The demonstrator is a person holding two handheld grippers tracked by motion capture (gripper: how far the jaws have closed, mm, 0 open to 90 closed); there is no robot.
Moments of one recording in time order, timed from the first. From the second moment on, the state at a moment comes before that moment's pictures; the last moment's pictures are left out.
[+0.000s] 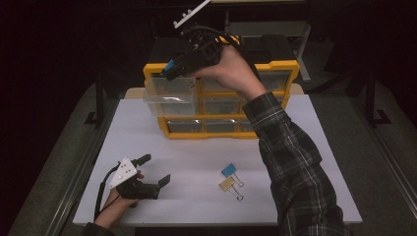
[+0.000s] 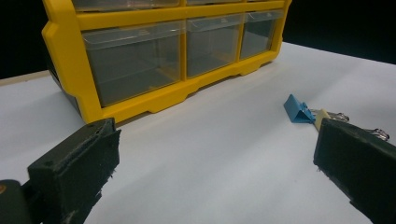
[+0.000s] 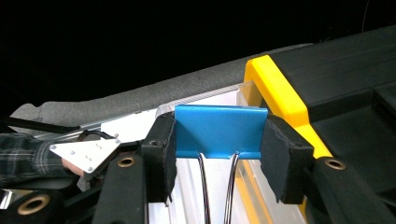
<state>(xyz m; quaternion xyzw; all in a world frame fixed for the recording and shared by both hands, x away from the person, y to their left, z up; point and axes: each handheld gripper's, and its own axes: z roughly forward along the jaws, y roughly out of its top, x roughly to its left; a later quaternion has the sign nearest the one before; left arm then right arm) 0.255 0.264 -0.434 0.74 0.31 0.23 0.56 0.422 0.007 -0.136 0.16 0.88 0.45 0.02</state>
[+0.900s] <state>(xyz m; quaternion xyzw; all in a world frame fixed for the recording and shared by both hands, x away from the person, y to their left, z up) 0.255 0.264 -0.434 0.73 0.32 0.22 0.56 0.427 0.025 -0.157 0.15 0.90 0.41 0.03</state>
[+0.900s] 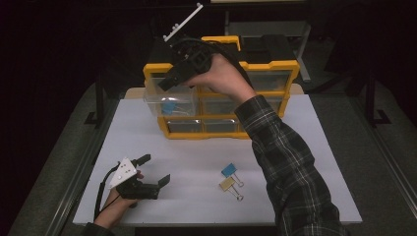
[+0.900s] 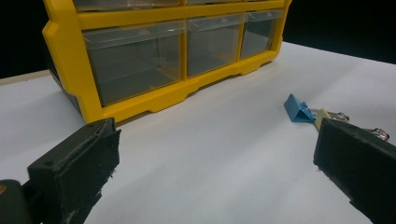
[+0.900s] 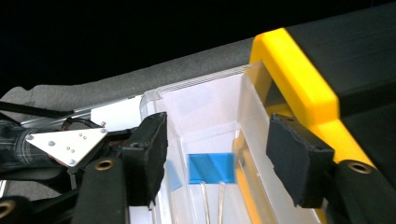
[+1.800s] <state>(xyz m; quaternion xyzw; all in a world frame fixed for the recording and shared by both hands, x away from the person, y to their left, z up) 0.256 0.265 -0.434 0.74 0.31 0.23 0.55 0.400 -0.053 -0.170 0.18 0.88 0.43 0.06</state>
